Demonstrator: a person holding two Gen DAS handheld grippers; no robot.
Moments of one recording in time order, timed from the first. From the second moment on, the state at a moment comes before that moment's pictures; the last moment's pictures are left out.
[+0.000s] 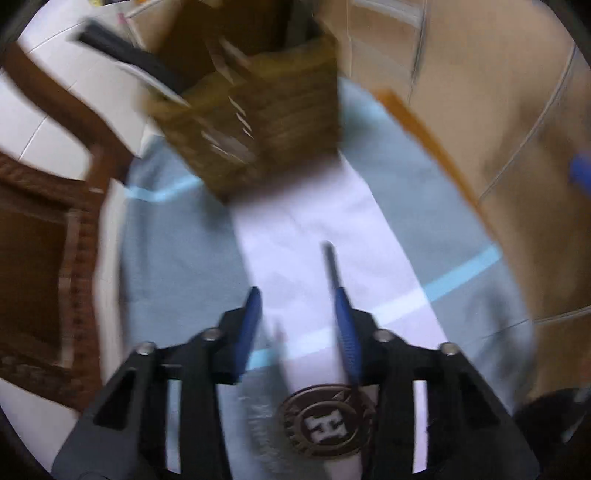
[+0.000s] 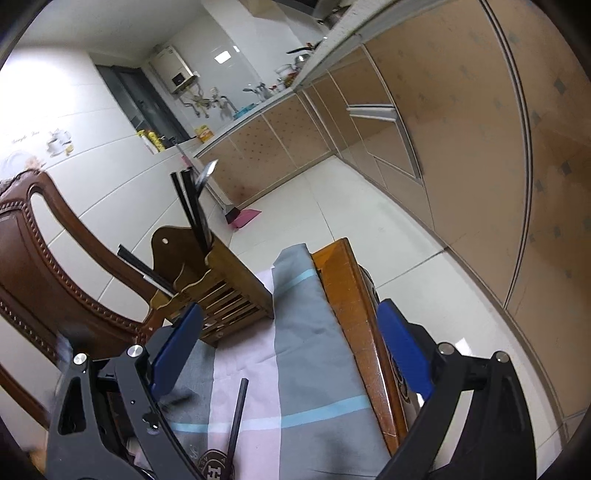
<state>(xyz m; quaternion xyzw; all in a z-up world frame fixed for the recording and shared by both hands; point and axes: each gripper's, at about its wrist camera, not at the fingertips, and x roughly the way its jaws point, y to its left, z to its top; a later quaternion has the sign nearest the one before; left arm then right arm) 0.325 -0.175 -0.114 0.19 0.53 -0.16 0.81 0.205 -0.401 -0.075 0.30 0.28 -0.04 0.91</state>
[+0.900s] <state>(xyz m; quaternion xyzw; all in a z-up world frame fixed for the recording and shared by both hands) 0.324 -0.108 0.146 0.03 0.31 -0.14 0.94 0.205 -0.403 -0.077 0.31 0.29 -0.02 0.91</state>
